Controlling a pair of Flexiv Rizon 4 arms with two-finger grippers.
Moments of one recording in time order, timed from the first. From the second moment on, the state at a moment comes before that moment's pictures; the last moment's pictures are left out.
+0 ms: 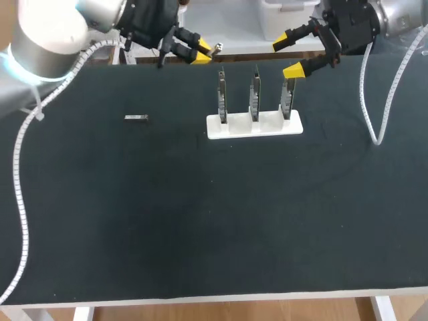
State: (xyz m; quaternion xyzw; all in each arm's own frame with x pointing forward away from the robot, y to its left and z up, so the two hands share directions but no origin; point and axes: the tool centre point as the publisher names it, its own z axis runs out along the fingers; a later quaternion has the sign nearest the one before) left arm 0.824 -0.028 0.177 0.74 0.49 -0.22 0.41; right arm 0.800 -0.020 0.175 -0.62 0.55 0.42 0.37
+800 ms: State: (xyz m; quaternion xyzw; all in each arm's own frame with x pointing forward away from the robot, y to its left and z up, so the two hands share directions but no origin) left arm 0.815 -0.058 0.179 0.71 0.51 -0.24 0.42; right arm 0.800 -0.020 0.175 -0.62 0.55 0.42 0.37
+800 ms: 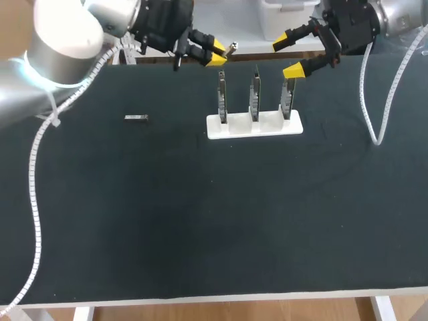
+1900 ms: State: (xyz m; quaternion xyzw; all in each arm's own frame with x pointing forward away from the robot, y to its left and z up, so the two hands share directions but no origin) left arm 0.821 -0.082 0.168 0.69 0.49 -0.25 0.46; right arm 0.800 -0.020 0.175 -0.62 0.55 0.42 0.37
